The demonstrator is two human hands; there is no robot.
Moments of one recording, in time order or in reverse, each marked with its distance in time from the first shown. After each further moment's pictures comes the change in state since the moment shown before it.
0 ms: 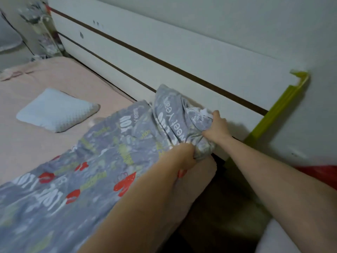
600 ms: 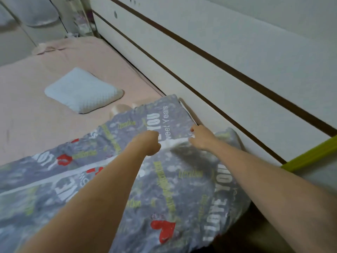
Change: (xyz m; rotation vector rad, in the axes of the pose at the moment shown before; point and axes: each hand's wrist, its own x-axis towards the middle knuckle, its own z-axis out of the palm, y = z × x) left_hand 0.007 -0.201 -0.003 -0.050 0.062 -0.404; right_hand 0.053 -0.062 0.143 -0.353 -0.409 -0.285
